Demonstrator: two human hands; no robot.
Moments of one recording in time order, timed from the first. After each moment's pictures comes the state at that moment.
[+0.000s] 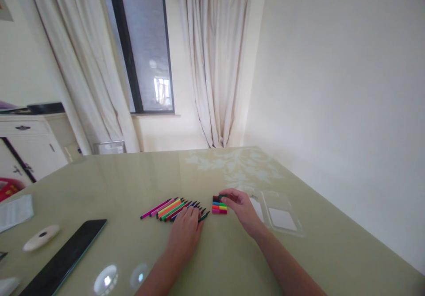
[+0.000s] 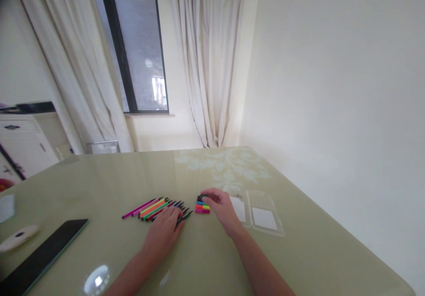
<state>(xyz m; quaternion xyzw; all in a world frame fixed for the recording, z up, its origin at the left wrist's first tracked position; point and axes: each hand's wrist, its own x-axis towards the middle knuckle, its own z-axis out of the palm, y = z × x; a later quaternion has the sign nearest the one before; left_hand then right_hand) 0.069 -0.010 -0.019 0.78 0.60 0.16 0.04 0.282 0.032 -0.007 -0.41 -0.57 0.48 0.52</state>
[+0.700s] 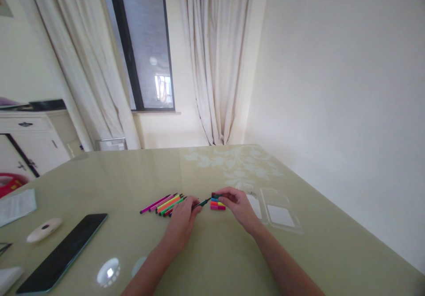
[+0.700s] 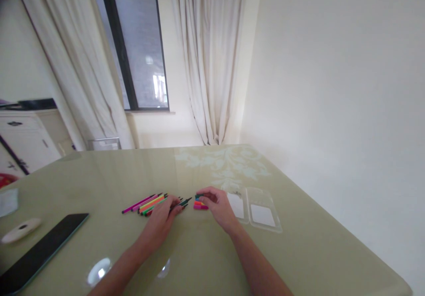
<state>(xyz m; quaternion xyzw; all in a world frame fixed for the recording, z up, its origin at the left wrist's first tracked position) 0.059 0.000 -0.013 0.75 0.56 0.31 0.17 0.280 0.033 -0.009 -0.38 -0.60 0.48 0.51</state>
